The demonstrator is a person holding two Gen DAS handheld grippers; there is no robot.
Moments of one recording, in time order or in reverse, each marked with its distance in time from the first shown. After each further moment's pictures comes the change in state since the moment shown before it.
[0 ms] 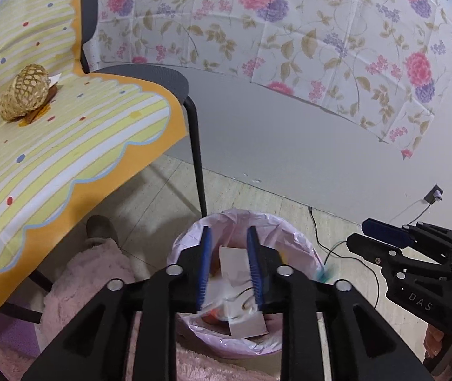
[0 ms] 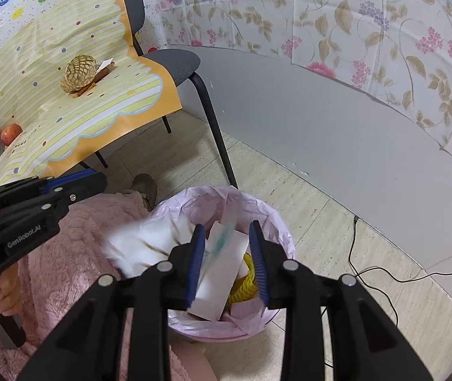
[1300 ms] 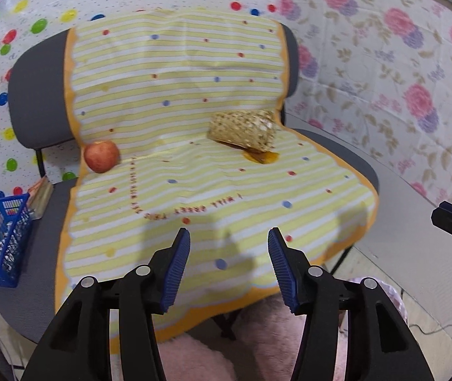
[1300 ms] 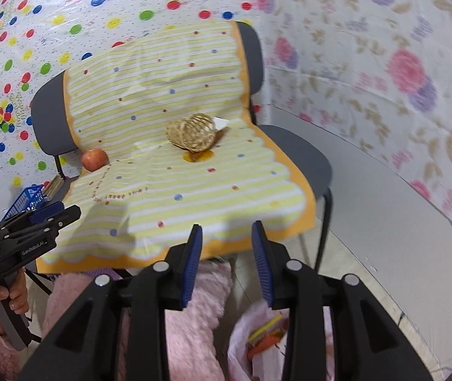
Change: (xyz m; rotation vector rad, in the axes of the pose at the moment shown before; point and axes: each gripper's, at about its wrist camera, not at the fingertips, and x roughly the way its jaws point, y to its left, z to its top) left arm -0.166 0.176 -0.001 -0.338 -0.207 0.515; right arm -0.038 0.150 0.119 -0.262 -0.203 0.297
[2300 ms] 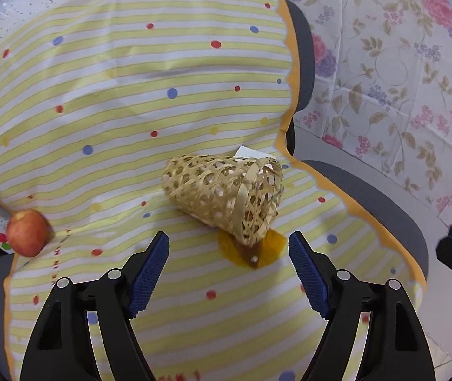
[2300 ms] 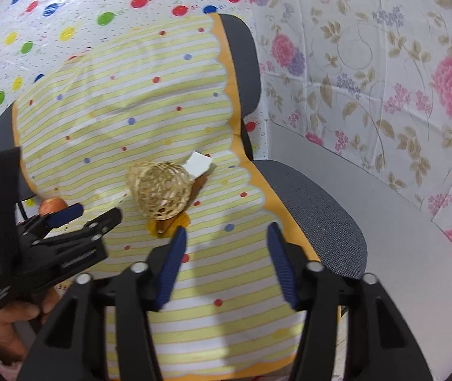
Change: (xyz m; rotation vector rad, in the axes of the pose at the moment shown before) left arm 0.200 -0.059 0.132 0.037 0.009 0.007; right arm 0.147 -0.045 0.105 0.067 -0.016 -0.037
